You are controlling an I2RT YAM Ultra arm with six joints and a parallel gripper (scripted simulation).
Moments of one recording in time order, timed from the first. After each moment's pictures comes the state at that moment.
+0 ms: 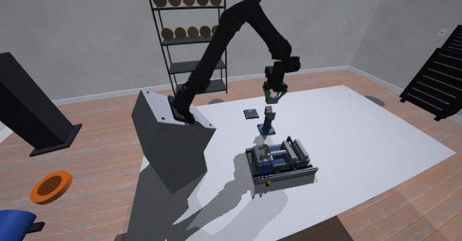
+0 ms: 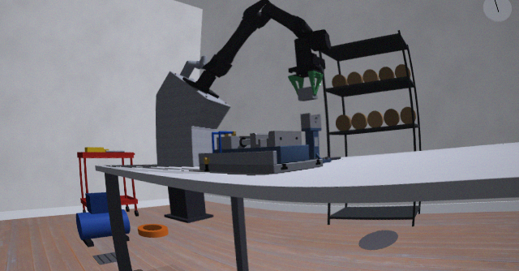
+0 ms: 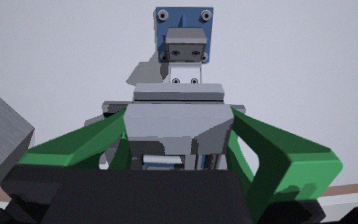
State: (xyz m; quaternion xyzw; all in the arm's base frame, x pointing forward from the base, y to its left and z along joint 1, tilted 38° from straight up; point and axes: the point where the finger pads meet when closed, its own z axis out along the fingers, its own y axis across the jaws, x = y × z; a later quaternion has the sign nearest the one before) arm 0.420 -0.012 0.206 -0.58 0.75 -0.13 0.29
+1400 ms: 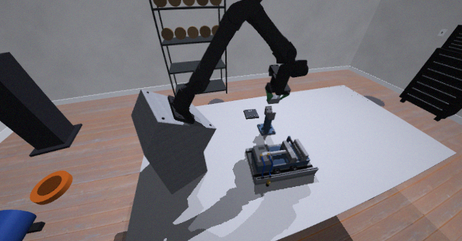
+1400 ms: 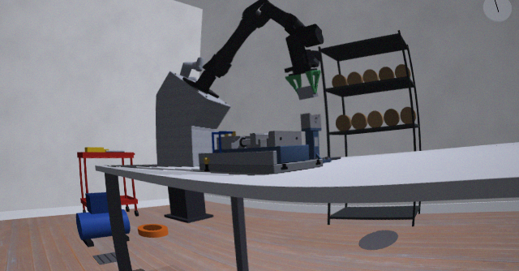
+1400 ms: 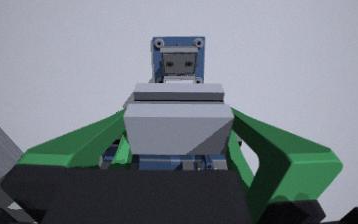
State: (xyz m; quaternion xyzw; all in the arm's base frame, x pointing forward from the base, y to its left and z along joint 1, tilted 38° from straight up) arm 0.421 -0.020 0.210 -0.58 0.72 -0.06 0.38
